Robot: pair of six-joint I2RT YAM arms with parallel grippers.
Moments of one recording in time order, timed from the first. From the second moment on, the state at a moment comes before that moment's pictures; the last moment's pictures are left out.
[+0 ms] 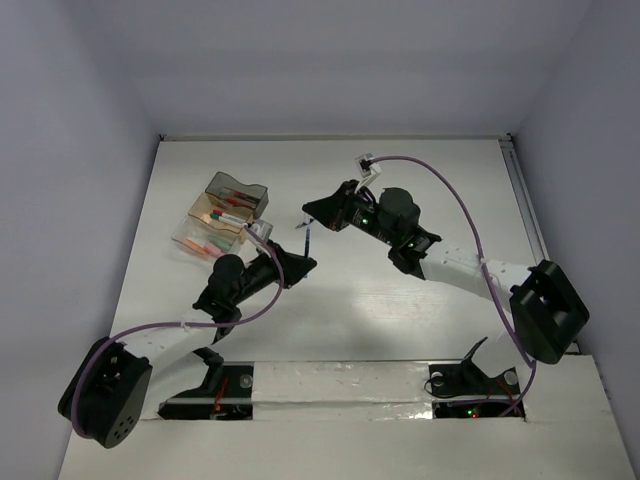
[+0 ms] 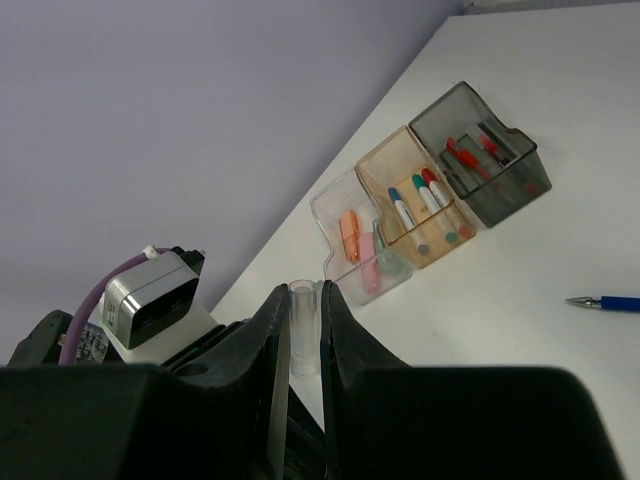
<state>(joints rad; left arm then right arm) -0.54 1.01 0.22 0.75 0.39 -0.64 0.75 1.49 0.95 0.59 -0.20 0.68</state>
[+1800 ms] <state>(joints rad) -0.55 0.95 0.22 0.73 0.36 -0.62 0.75 1.51 0.95 0.58 -0.16 0.68</state>
